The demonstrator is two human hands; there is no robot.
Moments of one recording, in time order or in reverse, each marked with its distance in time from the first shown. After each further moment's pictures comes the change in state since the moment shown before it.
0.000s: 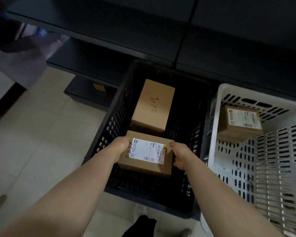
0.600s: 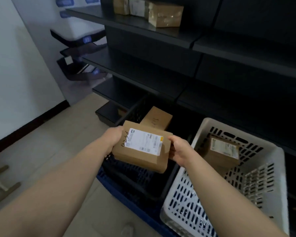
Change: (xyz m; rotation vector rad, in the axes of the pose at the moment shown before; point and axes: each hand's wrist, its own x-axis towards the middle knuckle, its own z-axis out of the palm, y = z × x) left_hand -0.187 -0.004 0.010 -0.315 0.285 0.347; right_hand -0.127 -0.025 -0.074 -0.079 -0.256 -0.390
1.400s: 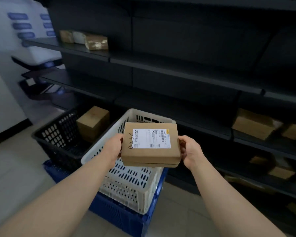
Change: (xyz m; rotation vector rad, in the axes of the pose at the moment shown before) left_hand -0.340 -0.093 0.299 -0.211 -0.149 0.266; right_hand -0.239 0.079 -0.395 0.299 0.210 -0.279
